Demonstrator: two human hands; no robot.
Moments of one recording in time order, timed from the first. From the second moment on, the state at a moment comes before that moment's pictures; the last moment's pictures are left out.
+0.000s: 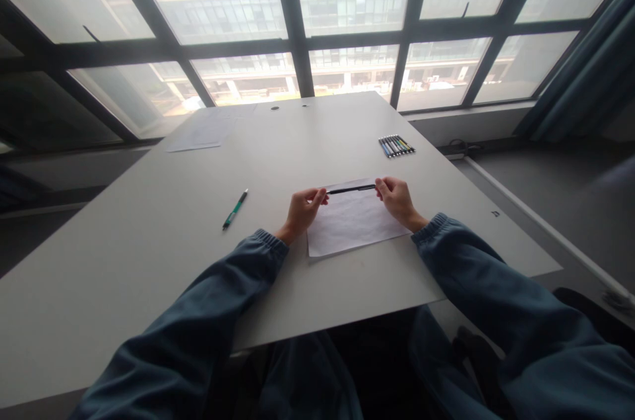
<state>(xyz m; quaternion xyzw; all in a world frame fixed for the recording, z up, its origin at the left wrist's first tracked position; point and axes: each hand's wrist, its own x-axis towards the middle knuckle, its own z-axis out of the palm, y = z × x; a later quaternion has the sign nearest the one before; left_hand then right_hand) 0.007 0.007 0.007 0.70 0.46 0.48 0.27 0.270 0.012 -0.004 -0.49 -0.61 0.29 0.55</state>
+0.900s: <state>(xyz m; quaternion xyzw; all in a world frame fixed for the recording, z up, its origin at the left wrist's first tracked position) 0.006 0.007 0.007 0.71 0.45 0.47 0.26 0.270 0.013 -0.006 -0.49 -0.61 0.29 0.55</state>
